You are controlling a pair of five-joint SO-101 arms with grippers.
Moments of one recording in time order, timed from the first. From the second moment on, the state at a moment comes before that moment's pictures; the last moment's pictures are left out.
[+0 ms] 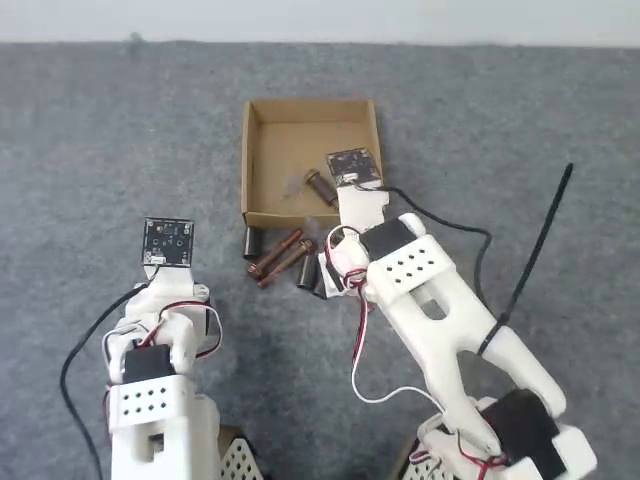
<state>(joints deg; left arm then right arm) -17.1 -69.7 88.8 45.2 -8.3 -34.3 -14.2 30.6 67.3 -17.9</state>
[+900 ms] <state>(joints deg) -17.1 -69.7 88.8 45.2 -8.3 -41.0 1.5 32.1 52.4 -31.8</state>
